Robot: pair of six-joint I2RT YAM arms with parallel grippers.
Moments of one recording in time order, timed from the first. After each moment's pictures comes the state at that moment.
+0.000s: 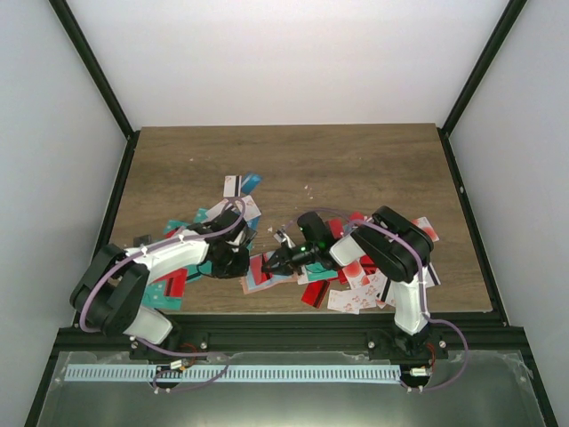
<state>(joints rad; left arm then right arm) -0.60 1.48 0.74 -0.63 0.24 -0.65 0.74 1.99 0.75 0.58 -0.98 1.07</state>
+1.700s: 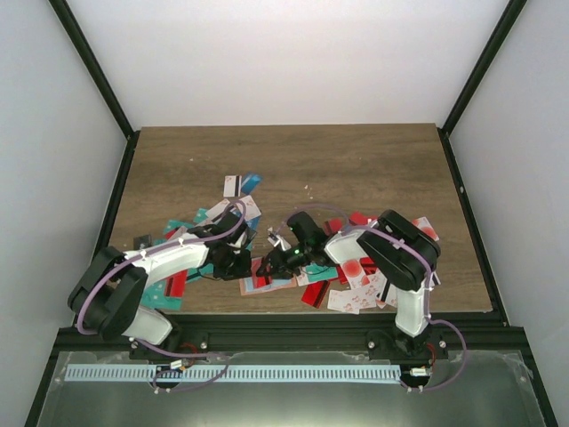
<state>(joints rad) -0.63 1.46 0.71 -0.58 0.25 -0.68 0.80 1.92 0.82 0.29 -0.89 0.87</state>
